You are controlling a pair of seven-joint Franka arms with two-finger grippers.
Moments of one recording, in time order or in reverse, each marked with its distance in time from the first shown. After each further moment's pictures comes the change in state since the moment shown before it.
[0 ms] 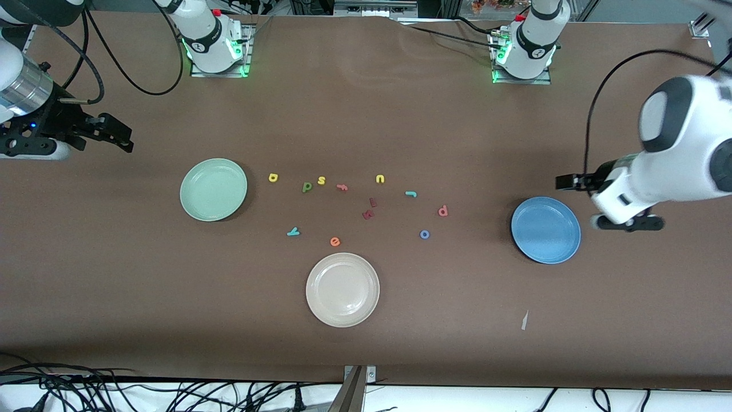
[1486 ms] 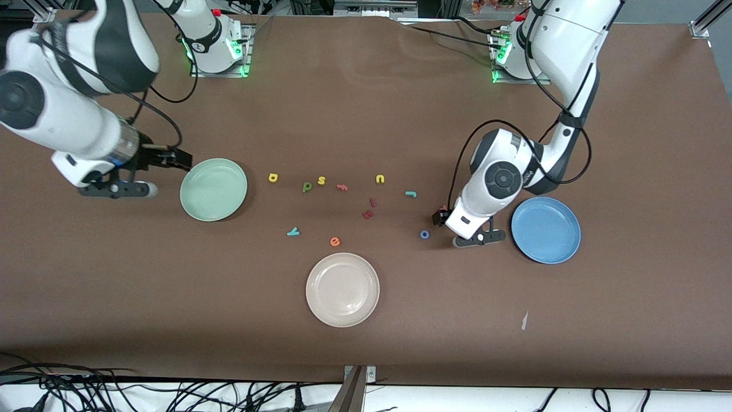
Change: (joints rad) left arm -0.330 0.249 -0.008 -0.232 0.007 0.739 -0.510; right arm 0.118 0.186 0.011 -0.056 0.000 0.061 0.128
